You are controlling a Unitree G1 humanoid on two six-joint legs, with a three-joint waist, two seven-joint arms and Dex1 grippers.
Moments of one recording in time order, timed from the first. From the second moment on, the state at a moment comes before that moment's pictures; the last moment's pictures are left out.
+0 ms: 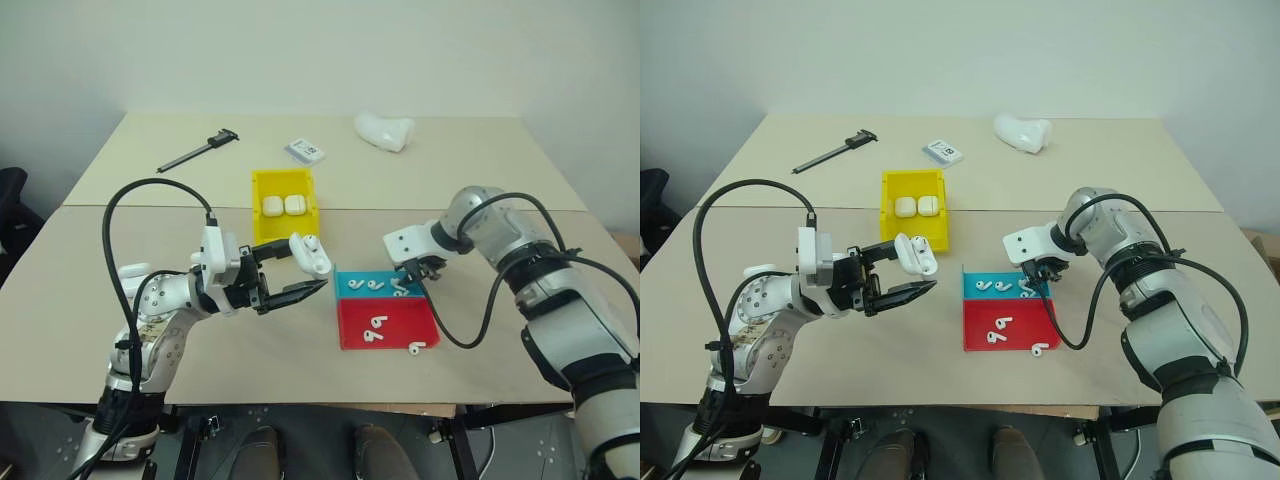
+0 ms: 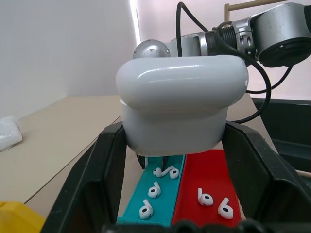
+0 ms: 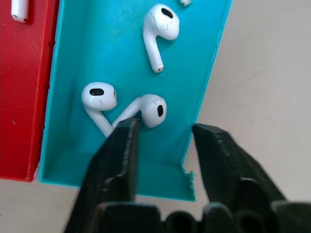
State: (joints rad) left arm -0.31 0.48 0.01 -0.28 -0.55 0.18 -1.05; right arm -1.16 -0.61 0.62 0.87 -0.30 -0.23 1.41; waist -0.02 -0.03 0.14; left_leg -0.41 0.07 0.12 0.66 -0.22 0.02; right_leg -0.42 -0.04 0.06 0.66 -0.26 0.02
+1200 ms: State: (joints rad) left arm -0.33 0.47 0.00 -0.26 -0.55 0.18 -1.05; right arm -1.06 -0.57 0.57 0.42 -0.34 0.74 1.47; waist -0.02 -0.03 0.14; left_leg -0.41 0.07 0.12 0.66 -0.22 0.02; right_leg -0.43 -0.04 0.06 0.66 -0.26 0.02
